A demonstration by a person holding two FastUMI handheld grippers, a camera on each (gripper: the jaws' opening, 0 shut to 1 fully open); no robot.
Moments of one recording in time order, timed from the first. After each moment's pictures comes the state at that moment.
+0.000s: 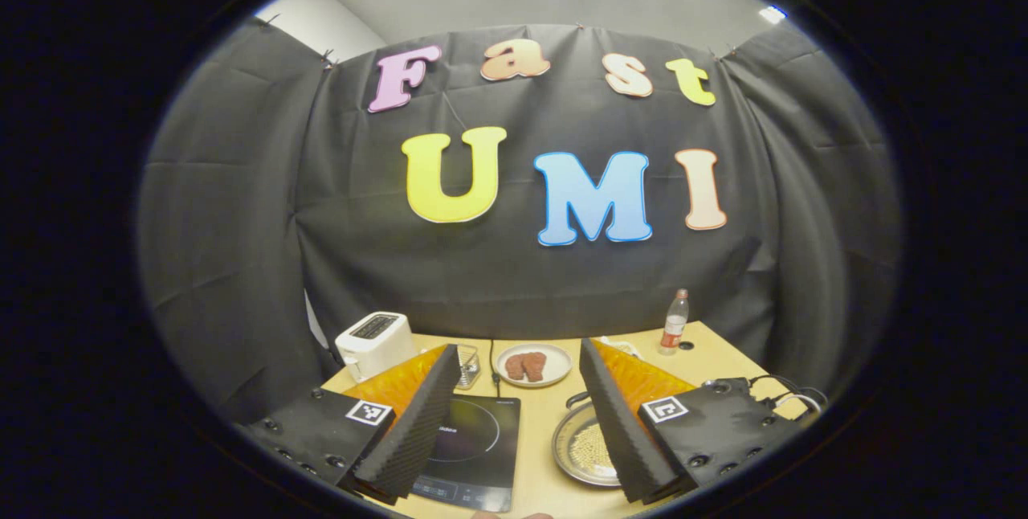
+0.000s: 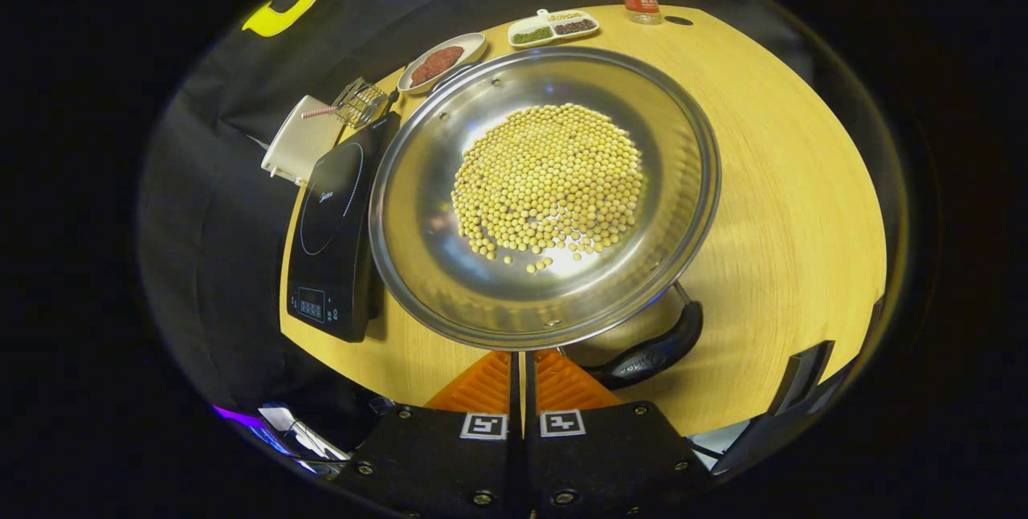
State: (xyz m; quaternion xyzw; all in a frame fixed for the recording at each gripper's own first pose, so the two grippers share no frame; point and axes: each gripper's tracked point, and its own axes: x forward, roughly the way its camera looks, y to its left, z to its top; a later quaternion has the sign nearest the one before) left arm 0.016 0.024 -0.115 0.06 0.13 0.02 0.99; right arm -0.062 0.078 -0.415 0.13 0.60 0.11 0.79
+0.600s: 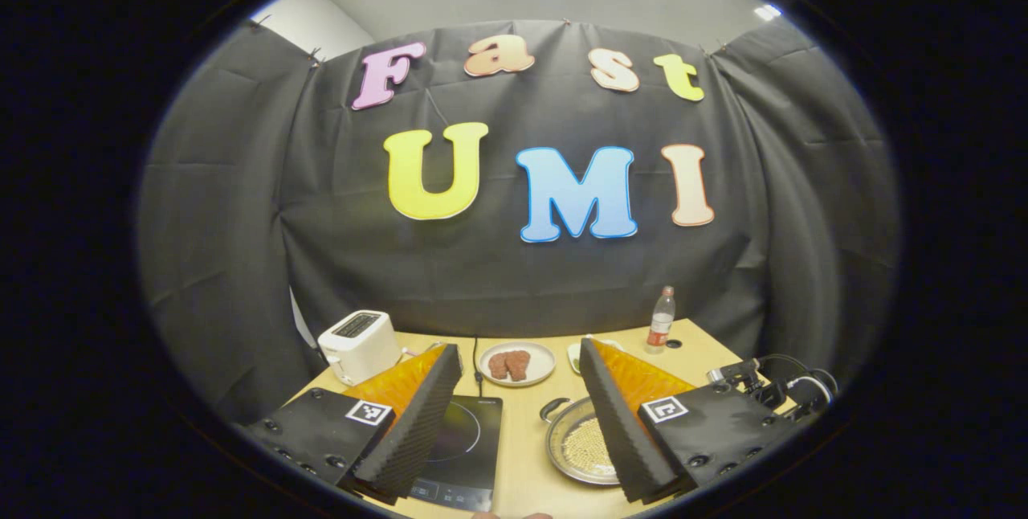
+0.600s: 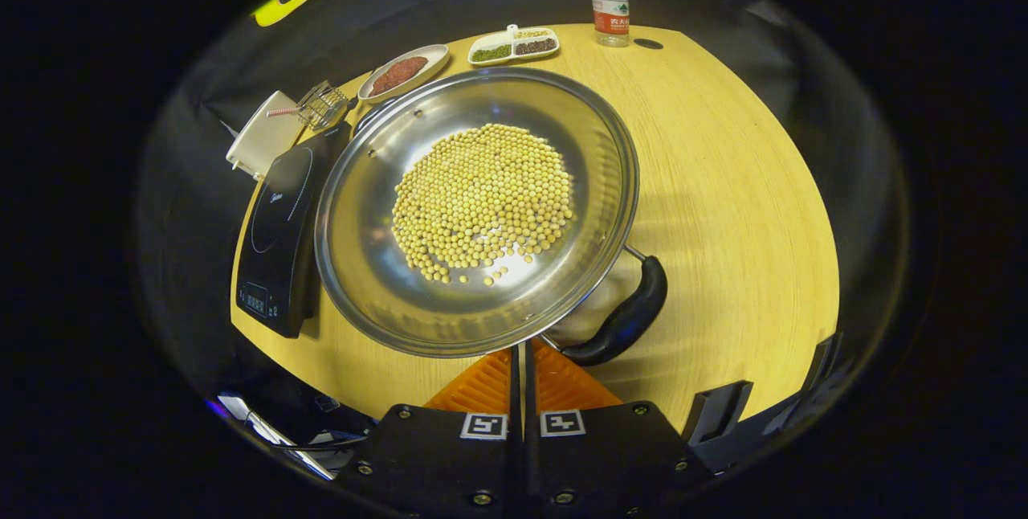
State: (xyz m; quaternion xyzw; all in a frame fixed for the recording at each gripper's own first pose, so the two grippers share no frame) left arm 0.028 -0.003 -0.125 0.07 0.14 0.00 0.99; right arm -0.038 0.002 -0.413 0.04 0.58 0.06 0.81
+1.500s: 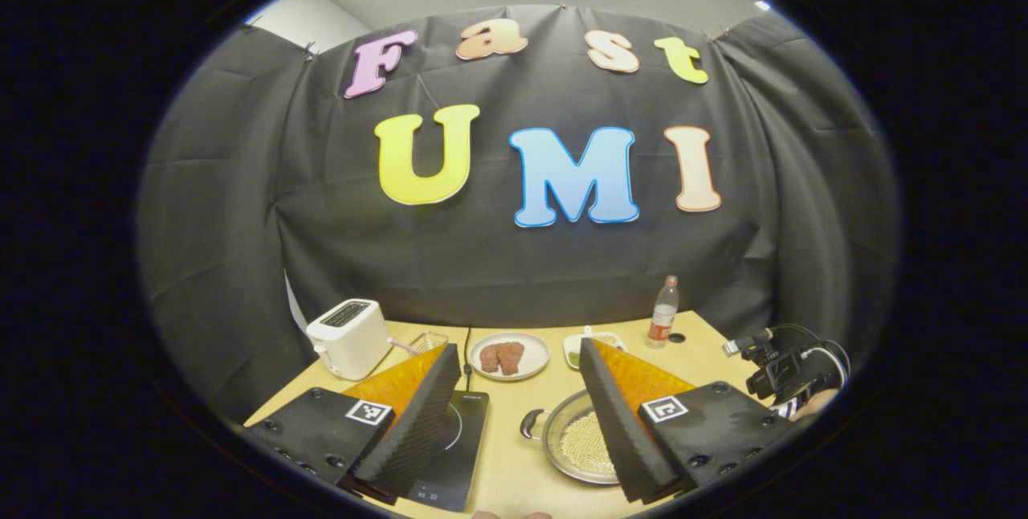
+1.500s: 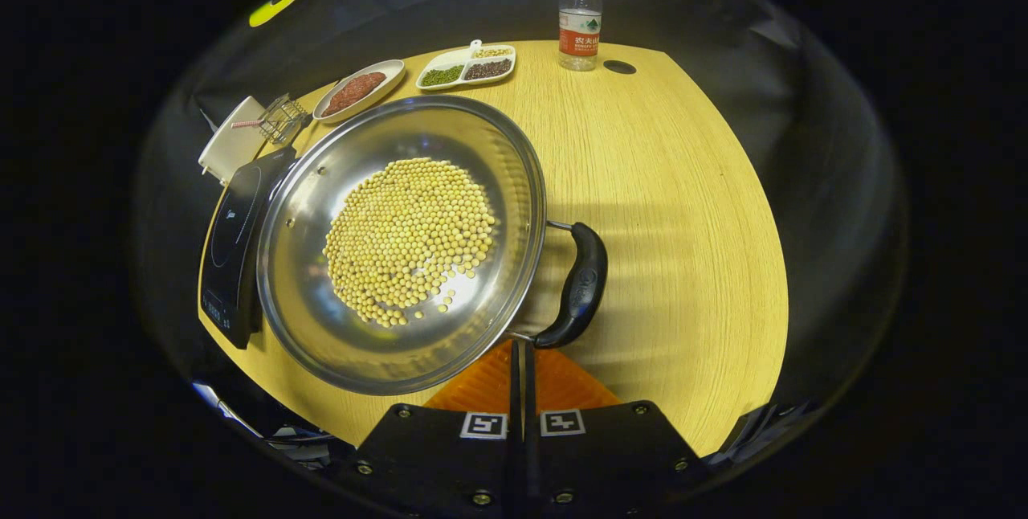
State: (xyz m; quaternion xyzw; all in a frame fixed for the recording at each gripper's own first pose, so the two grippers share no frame) left arm 0.057 -0.037 -0.158 0.07 0.16 0.02 0.98; right arm 0.032 -0.078 -0.417 -0.01 0.57 0.05 0.82
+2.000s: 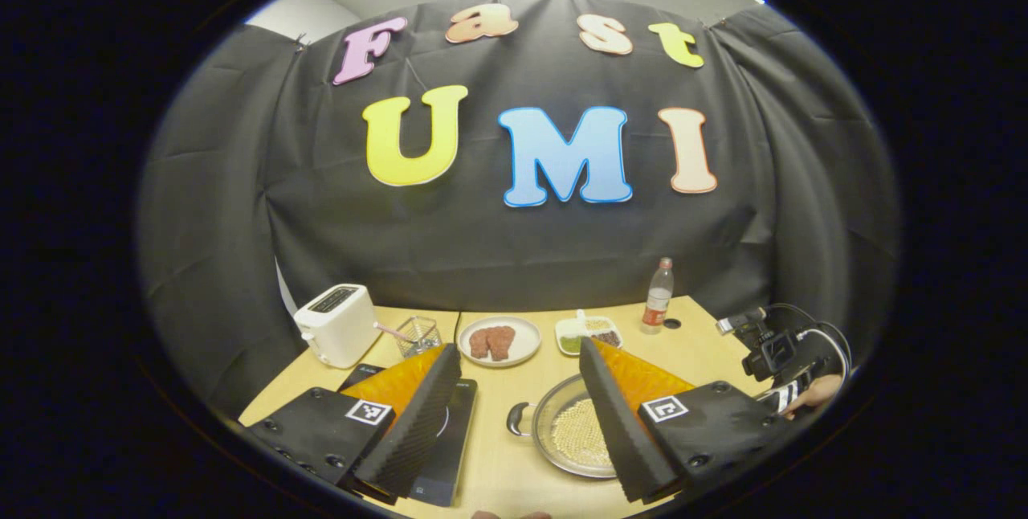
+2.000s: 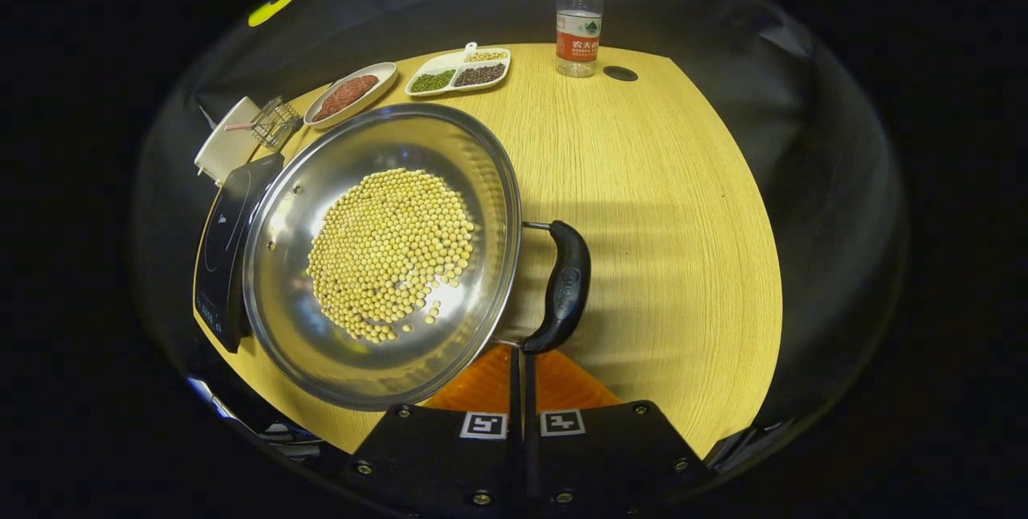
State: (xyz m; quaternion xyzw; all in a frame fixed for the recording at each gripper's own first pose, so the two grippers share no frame) left arm 0.066 -0.049 -0.190 0.07 0.19 0.01 0.98; right arm 0.055 -0.092 -0.422 -0.02 0.56 0.05 0.82
